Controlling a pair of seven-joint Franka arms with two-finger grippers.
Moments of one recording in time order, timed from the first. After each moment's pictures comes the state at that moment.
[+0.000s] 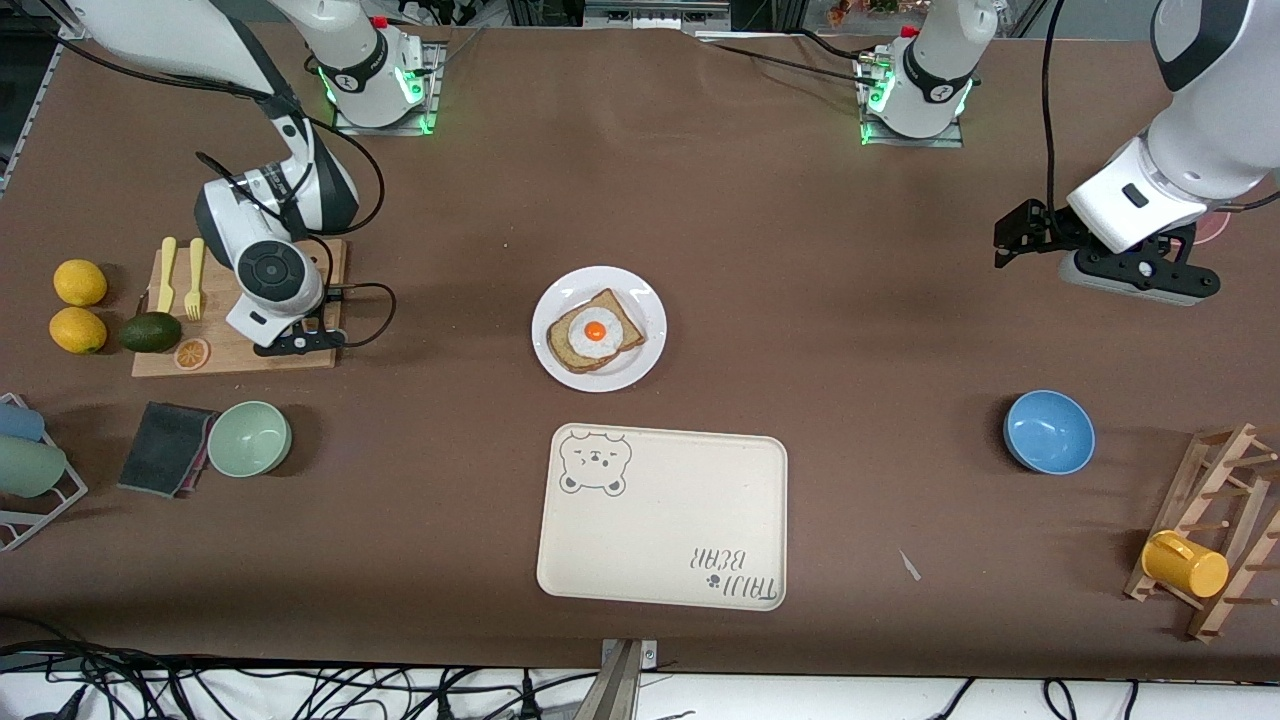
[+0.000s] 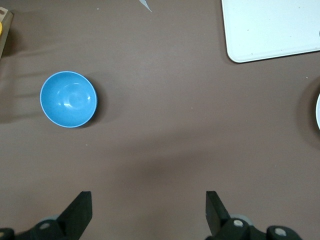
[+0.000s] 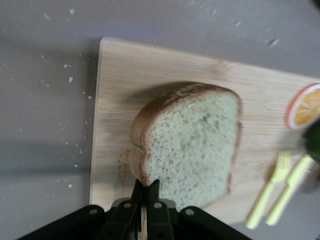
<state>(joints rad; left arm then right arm) -0.09 -0.04 -0.02 -1.80 -0.02 1.73 0.09 -0.03 0.32 0.14 -2.21 -0.53 2.11 0.27</state>
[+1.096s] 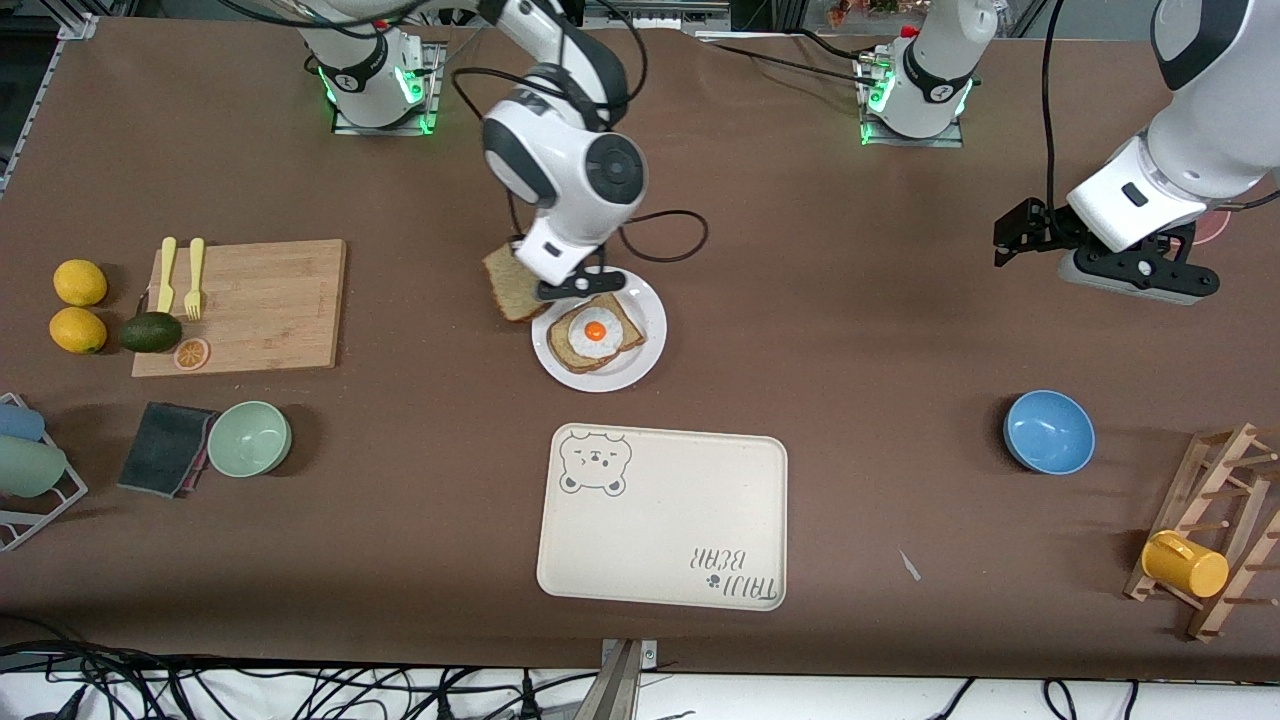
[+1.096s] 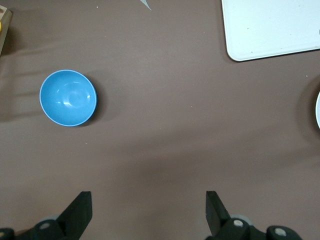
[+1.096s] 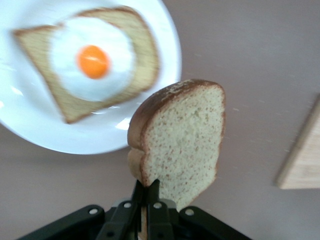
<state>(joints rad) -0.09 -0.04 -0.02 -1.80 -0.02 1.72 0.09 0.51 0.60 0.39 -1.50 -0.30 1.67 0.71</state>
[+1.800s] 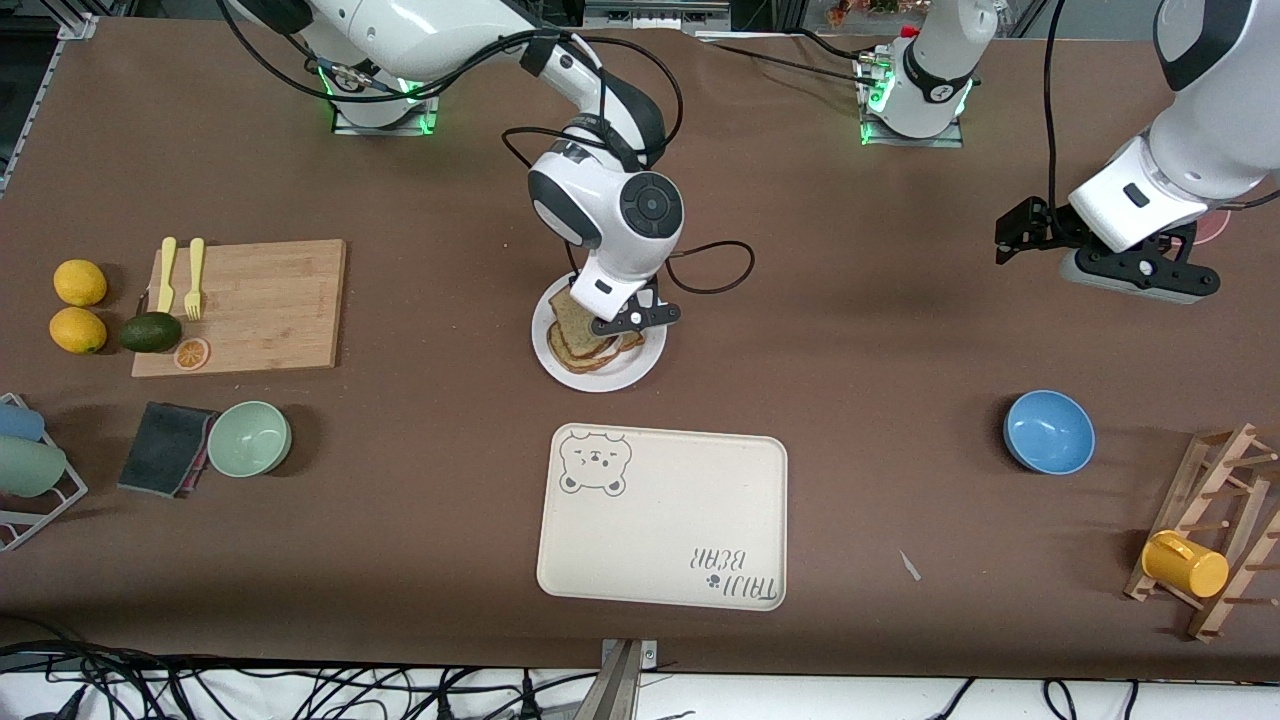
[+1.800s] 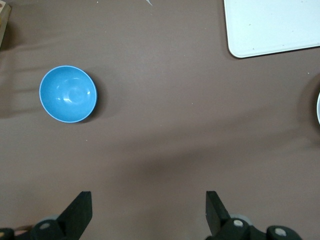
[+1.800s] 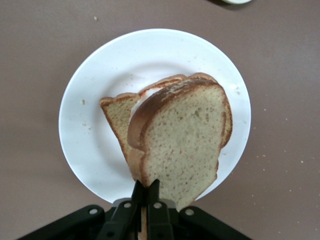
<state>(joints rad) -0.09 -0.04 -0.02 -1.80 -0.02 1.71 0.09 0.54 0.75 0.38 -1.36 -0.30 1.82 0.71</state>
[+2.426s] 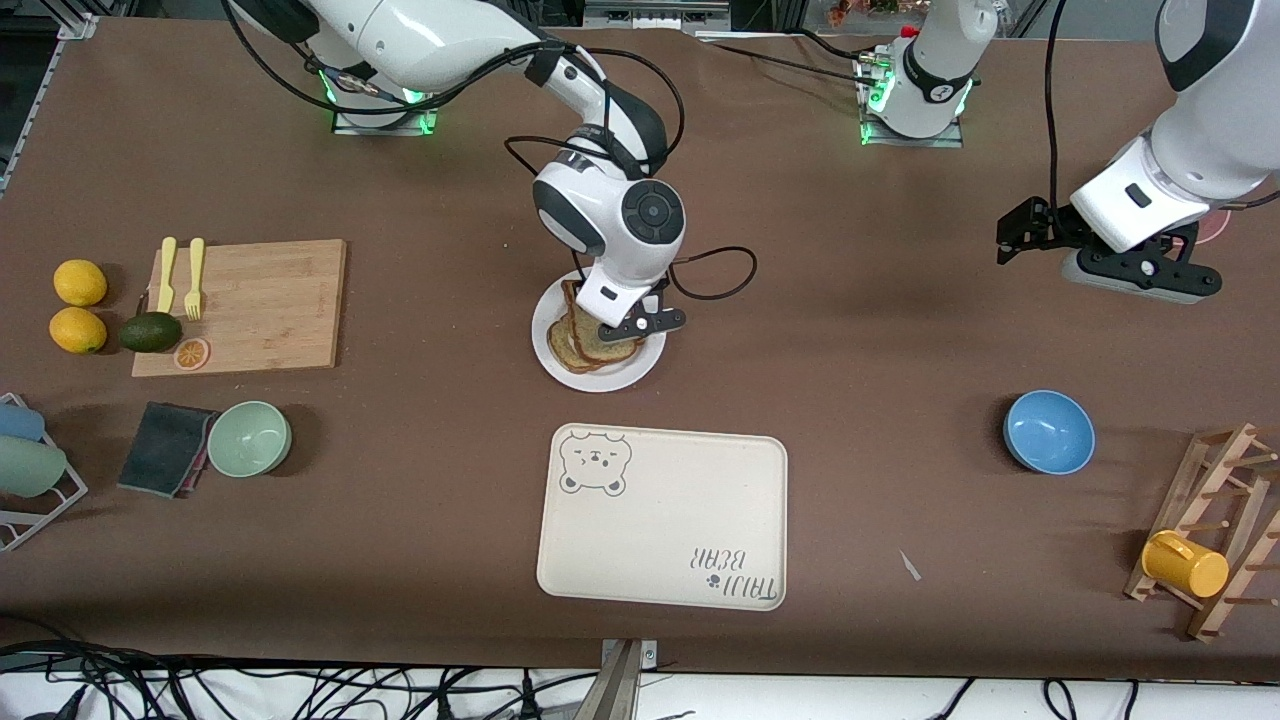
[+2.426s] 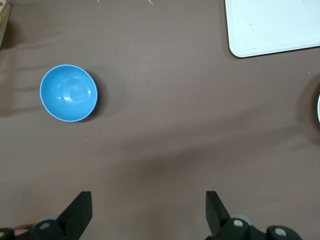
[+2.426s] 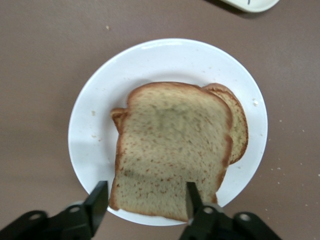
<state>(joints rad) -0.09 -0.04 -0.02 -1.80 -0.02 1.70 0.09 0.54 0.77 0.38 -1.35 -0.31 1.87 0.71</state>
